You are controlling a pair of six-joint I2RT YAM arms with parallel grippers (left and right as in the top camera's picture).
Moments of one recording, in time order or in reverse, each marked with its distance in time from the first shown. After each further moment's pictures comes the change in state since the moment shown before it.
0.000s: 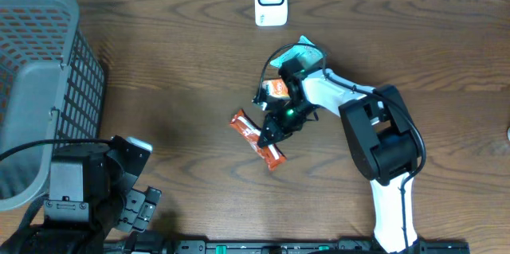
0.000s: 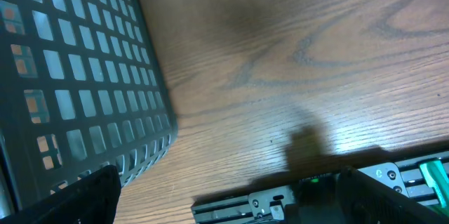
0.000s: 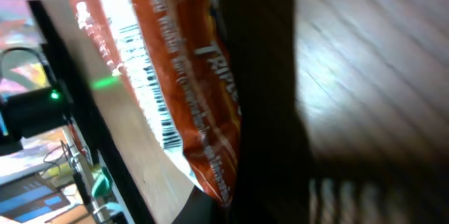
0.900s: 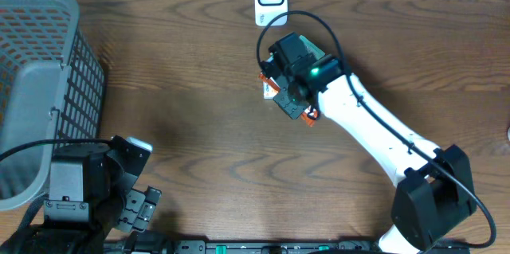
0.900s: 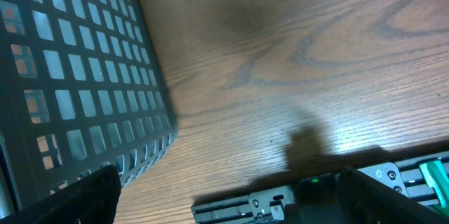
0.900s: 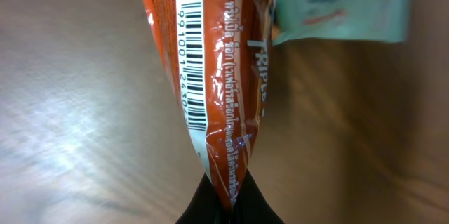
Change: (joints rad) left arm 0.000 0.000 0.000 0.000 0.000 0.000; right arm 0.146 -0.439 0.043 0.002 0.968 0.034
